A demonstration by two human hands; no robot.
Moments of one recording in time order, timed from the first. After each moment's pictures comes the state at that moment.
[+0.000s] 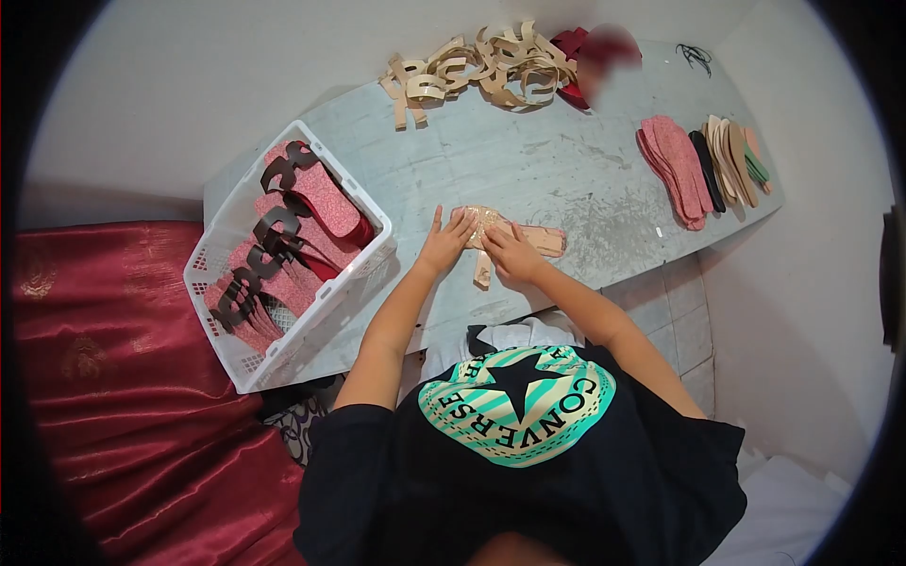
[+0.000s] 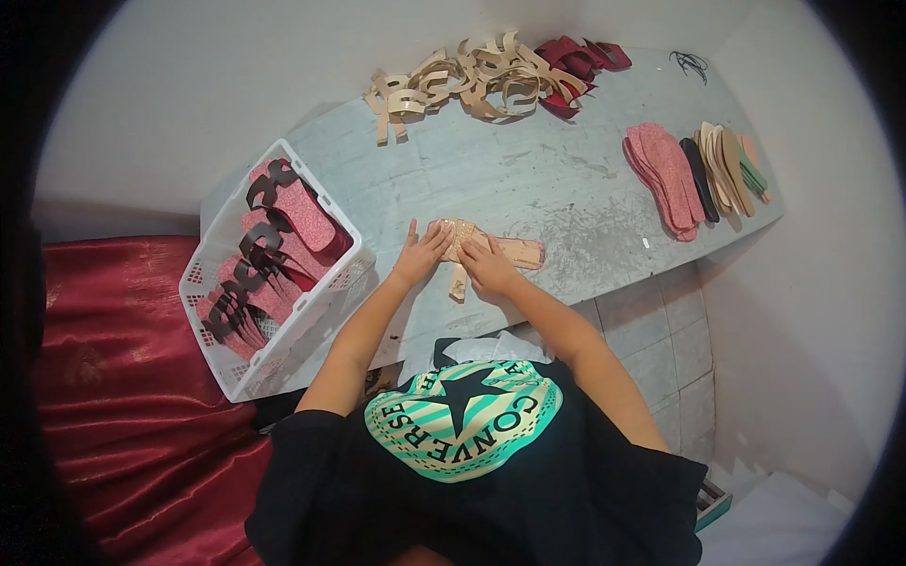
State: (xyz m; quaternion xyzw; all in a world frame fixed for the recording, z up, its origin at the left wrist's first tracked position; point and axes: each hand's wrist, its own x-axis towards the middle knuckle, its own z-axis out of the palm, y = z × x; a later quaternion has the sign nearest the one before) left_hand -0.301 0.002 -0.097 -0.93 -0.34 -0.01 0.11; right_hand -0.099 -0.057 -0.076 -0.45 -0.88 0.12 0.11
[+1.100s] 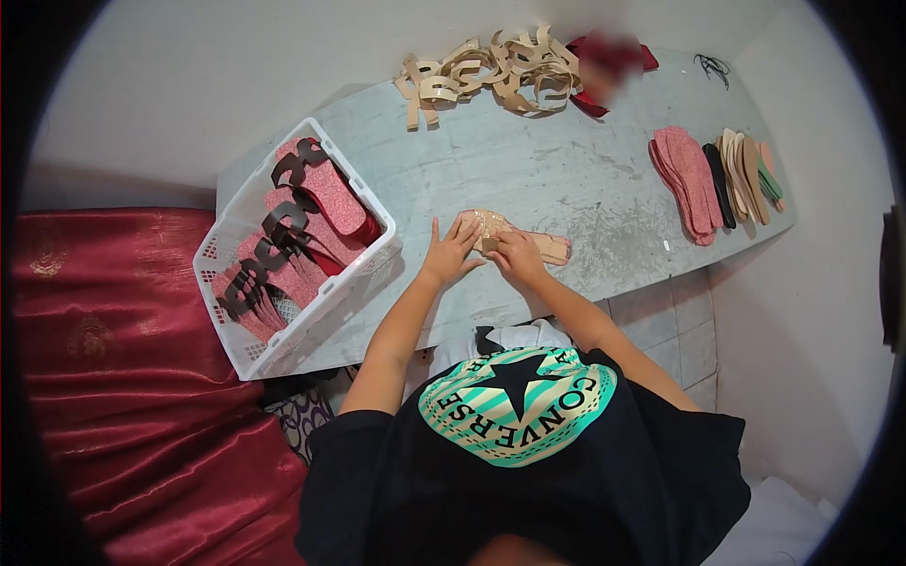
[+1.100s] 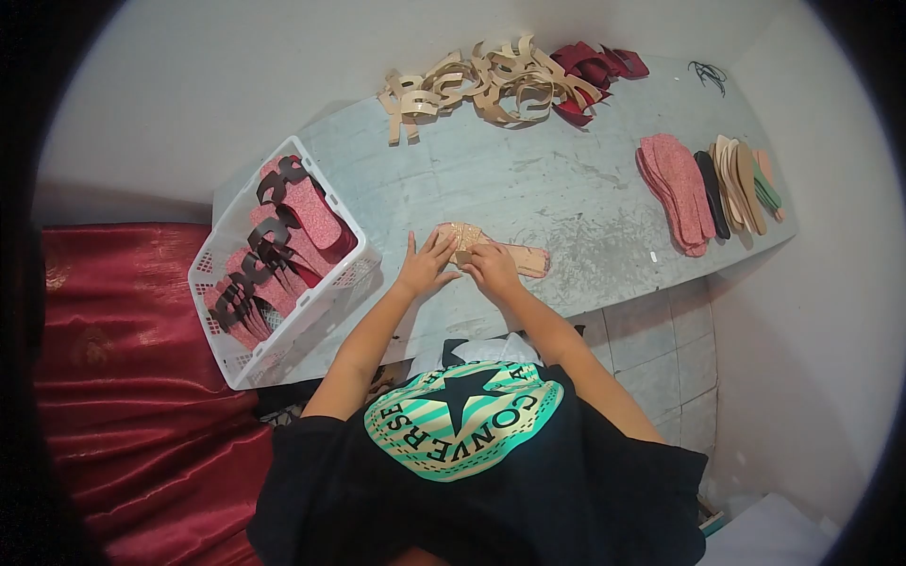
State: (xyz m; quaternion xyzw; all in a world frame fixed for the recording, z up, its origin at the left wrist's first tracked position) left_hand -0.299 -0.018 -0.073 -0.91 -0.41 -0.03 -0.07; right_hand -0.105 -0.050 -0.070 -0.50 -0.79 0.20 0.29
